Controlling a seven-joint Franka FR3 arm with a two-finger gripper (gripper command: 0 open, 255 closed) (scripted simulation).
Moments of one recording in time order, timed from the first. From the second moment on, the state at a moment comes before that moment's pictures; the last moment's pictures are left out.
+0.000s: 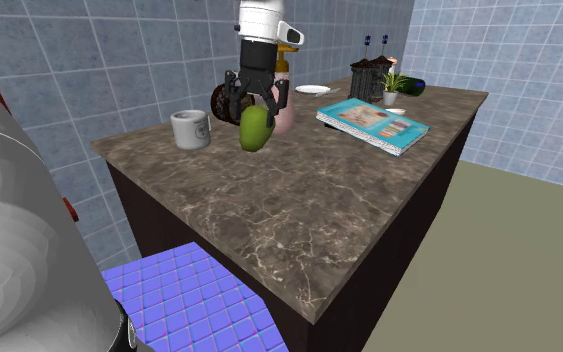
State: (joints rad) arm 0.31 -0.17 0.33 -2.27 0.14 1.96 -0.14
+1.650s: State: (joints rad) arm 0.36 -0.17 0.39 -1.98 0.15 1.69 0.00
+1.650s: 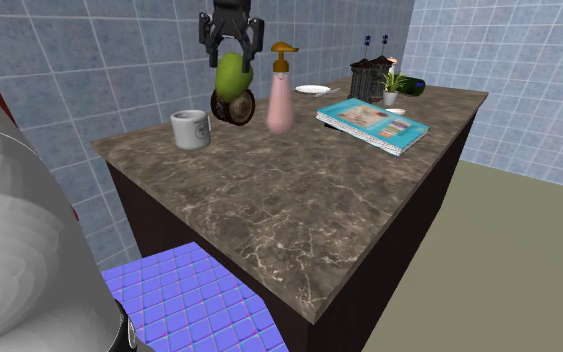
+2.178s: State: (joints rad) arm 0.44 -0.01 0.51 -1.80 0.12 1.68 0.22
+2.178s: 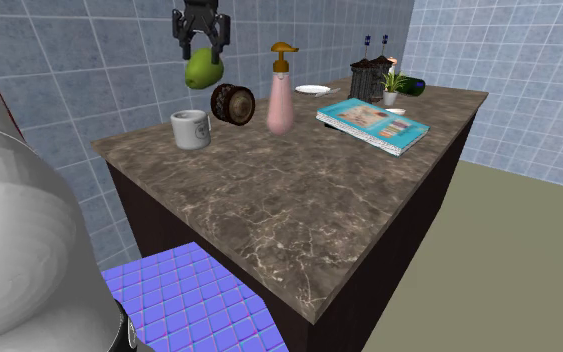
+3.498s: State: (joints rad) arm 0.58 0.25 0.59 -1.64 0.00 1.77 0.46
